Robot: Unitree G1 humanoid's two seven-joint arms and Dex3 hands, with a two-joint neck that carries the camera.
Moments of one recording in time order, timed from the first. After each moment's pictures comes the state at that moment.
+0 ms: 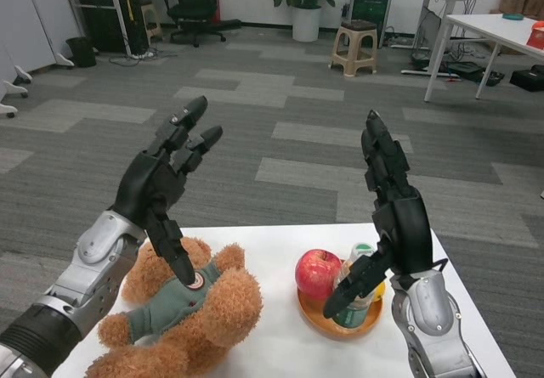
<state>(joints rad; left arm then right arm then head) -0.36 0.47 -0.22 0.28 -0.57 -0.56 -0.19 -0.24 -0.21 0.19 0.15 0.14 -0.65 -0.07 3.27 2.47</state>
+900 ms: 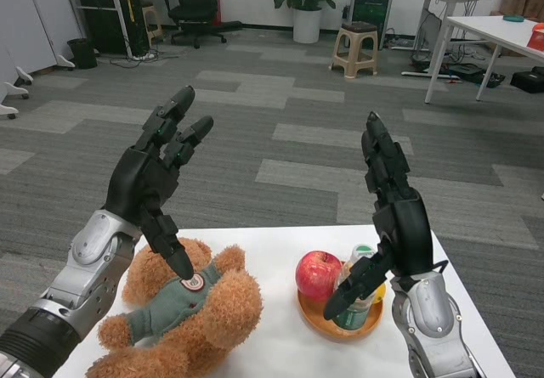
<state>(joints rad) -0.35 0.45 -0.18 0.25 -0.57 -0.57 -0.17 -0.24 -0.21 0.19 0.15 0.14 -0.65 -0.07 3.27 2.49</state>
